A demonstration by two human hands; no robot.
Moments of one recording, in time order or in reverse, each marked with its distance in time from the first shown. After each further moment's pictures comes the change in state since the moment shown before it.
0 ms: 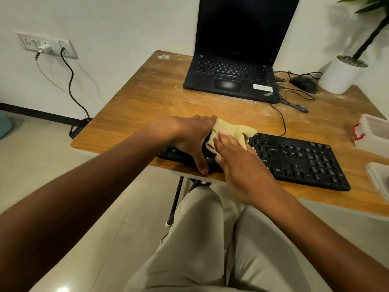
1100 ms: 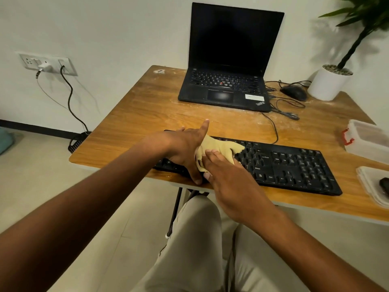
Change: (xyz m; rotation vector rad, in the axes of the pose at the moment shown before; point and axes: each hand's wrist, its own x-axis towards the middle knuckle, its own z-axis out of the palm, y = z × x) left_hand -0.004 0.001 0.003 -0.101 -0.002 0.000; right_hand -0.020 -0.010 0.001 0.103 0.038 -0.105
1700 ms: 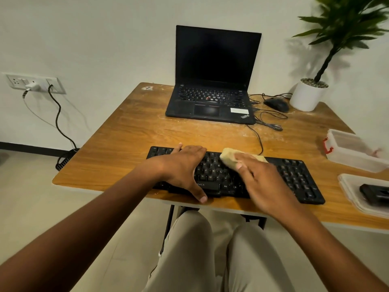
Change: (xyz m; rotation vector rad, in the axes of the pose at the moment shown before) left_hand 0.011 0.015 0.014 0.050 0.031 0.127; right_hand -0.016 0.069 -0.035 0.250 0.275 0.280
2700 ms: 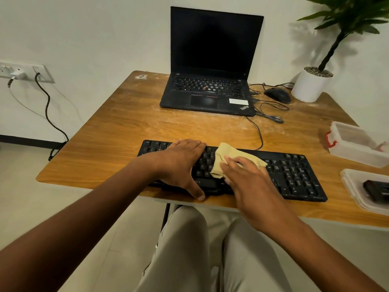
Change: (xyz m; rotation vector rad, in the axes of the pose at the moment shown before) left_hand 0.008 0.006 0.001 0.069 -0.021 0.003; right_hand -0.007 0.001 0.018 -0.356 -0.164 -0.096
